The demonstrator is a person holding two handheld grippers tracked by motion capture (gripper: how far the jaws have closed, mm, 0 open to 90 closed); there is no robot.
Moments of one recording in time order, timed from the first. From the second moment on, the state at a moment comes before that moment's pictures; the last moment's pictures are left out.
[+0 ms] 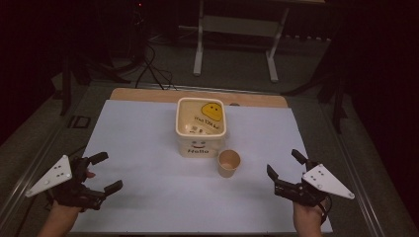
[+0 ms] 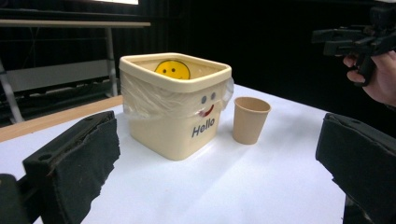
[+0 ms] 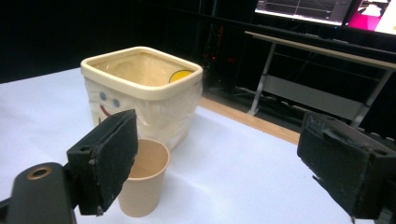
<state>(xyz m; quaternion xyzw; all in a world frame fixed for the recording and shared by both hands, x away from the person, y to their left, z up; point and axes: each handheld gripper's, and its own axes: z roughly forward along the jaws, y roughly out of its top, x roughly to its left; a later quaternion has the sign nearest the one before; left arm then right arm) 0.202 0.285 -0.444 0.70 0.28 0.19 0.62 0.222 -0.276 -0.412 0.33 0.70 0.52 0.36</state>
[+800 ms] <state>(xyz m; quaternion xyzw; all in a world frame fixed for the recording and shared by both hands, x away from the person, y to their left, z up) 0.219 0.266 -0.400 0.74 0.23 0.14 0.61 0.218 -0.280 -0.404 0.35 0.69 0.53 0.35</state>
